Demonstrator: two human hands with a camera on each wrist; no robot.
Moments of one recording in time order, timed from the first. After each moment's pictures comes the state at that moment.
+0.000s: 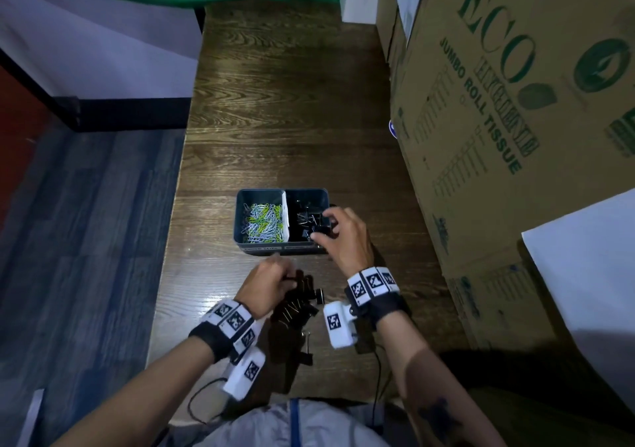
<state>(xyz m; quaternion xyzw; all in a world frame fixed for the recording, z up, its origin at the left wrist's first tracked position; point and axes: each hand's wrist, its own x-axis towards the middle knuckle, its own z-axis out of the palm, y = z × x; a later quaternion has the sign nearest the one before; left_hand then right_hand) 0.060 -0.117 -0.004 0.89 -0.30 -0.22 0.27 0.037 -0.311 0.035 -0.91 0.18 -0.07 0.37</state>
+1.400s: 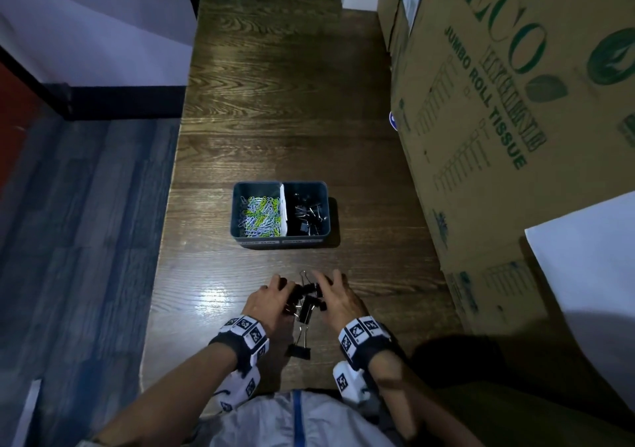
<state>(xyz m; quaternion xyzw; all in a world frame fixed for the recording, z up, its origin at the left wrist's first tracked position) 0.020 -0.113 -0.070 0.90 -0.30 -0.30 0.03 -0.059 -0.282 -0.056 -0.95 0.12 0.20 0.22</state>
